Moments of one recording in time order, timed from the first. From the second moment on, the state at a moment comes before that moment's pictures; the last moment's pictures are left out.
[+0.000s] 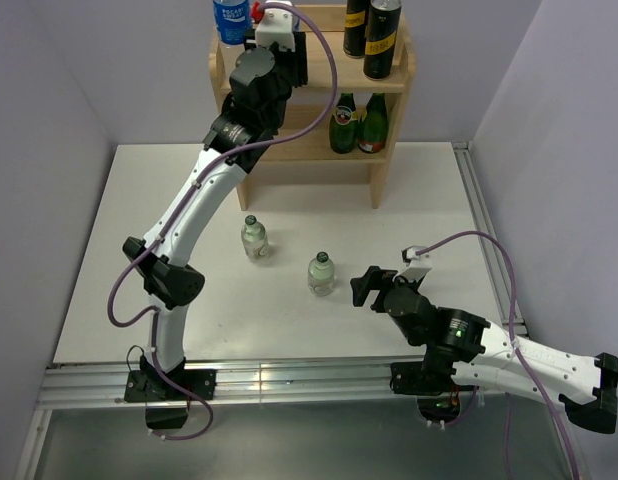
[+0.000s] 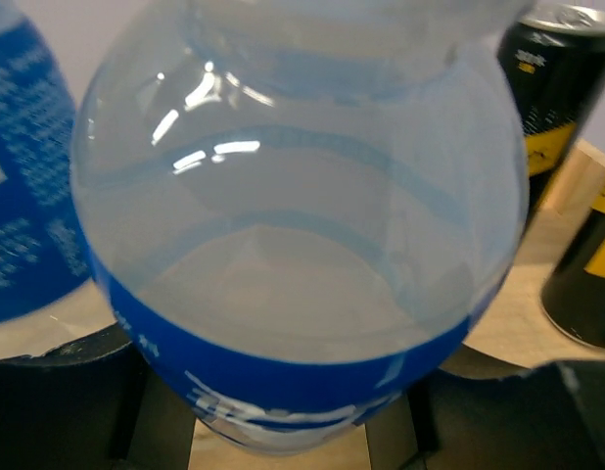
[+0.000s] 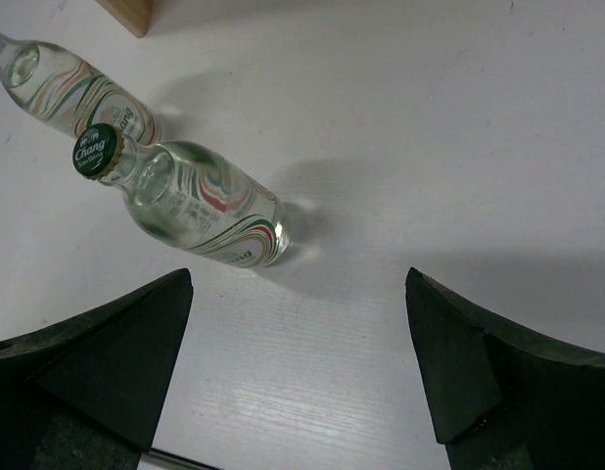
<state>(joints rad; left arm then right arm) -0.67 2.03 2.48 -0.21 -0.52 0.05 1.11 0.54 0.45 -0.47 0.76 0.82</state>
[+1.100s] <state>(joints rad) -0.60 2.08 2.48 -0.09 -0.45 -0.03 1.11 0.55 0.45 -0.47 0.76 0.82</state>
